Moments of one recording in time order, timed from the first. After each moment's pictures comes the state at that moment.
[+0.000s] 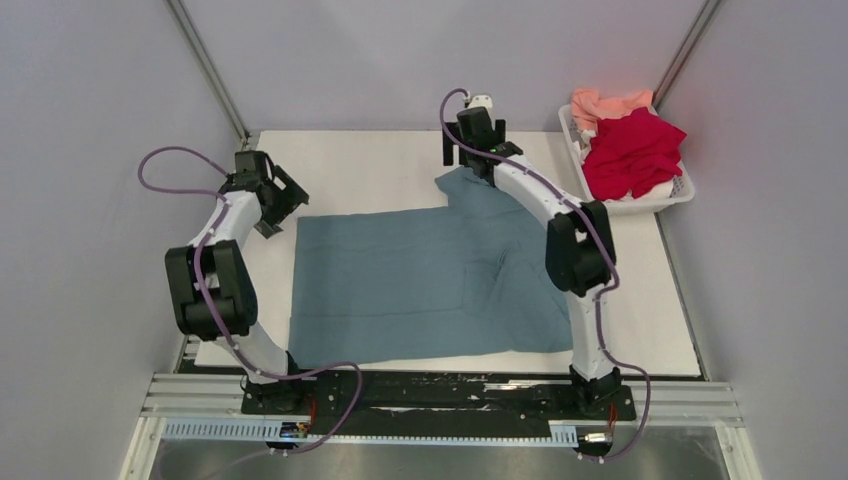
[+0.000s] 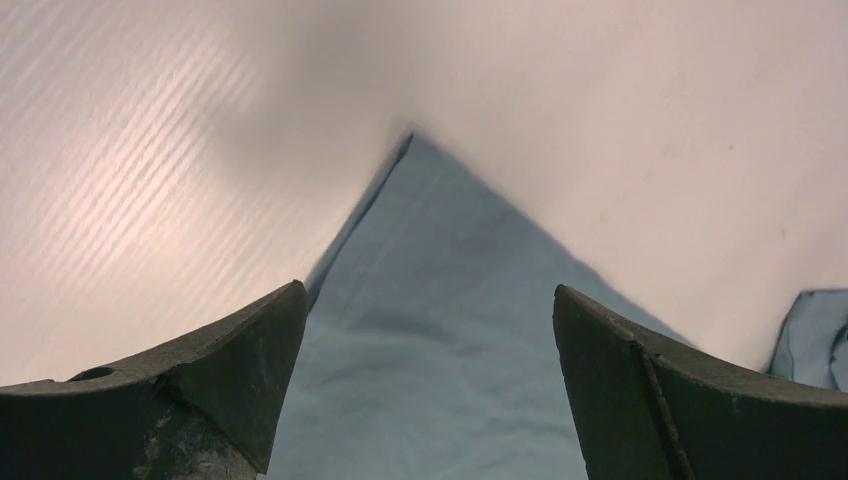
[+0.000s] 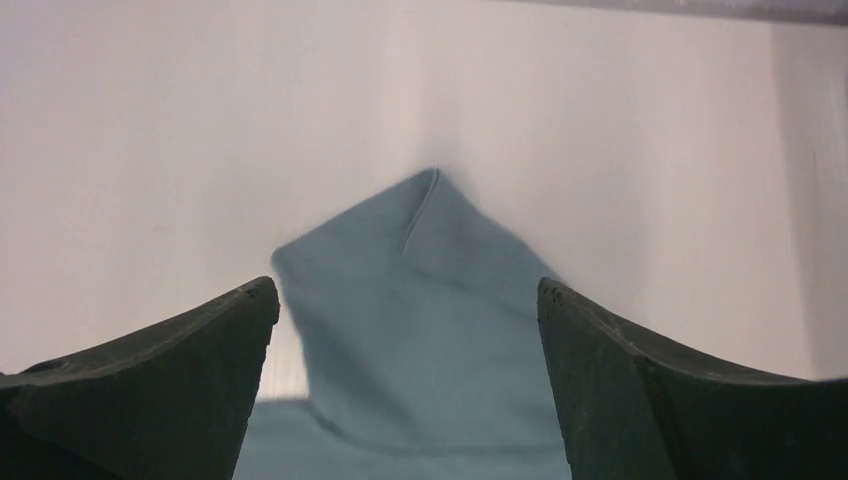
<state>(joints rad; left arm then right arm) 0.14 1.61 1.16 -0.49 -0.01 -0.68 0.47 2.07 1.81 -0.33 0.34 0.27</state>
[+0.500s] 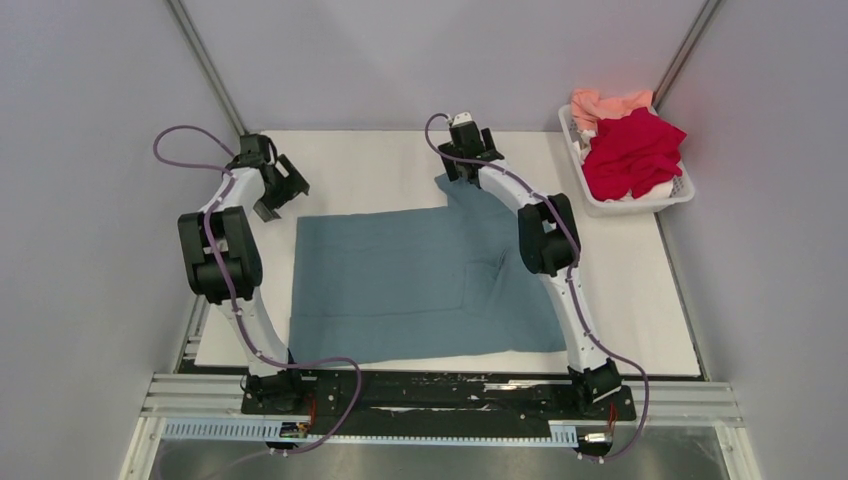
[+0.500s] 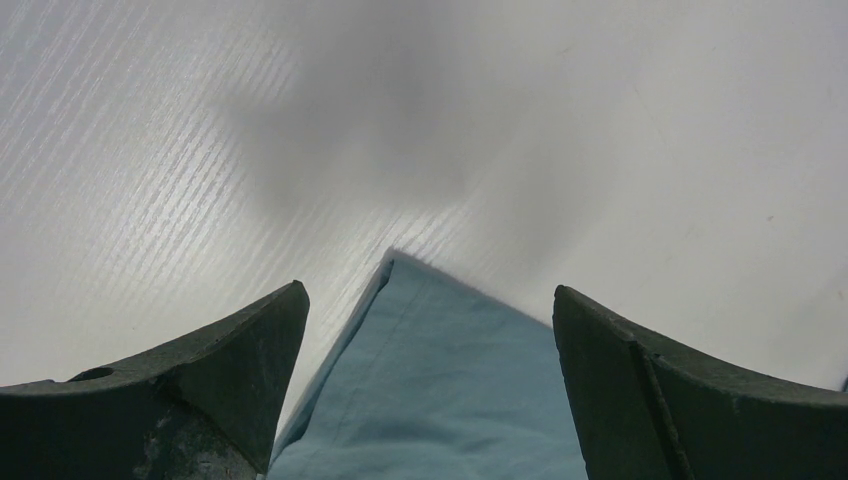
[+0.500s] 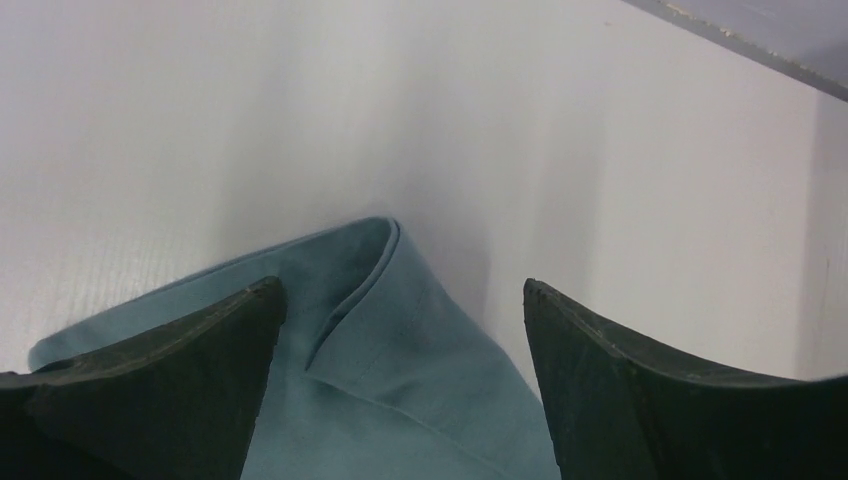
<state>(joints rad) 0.17 1.94 1.47 -0.54 -0.01 -0.56 0.42 2.56 2.21 -0.33 0.39 -0.07</state>
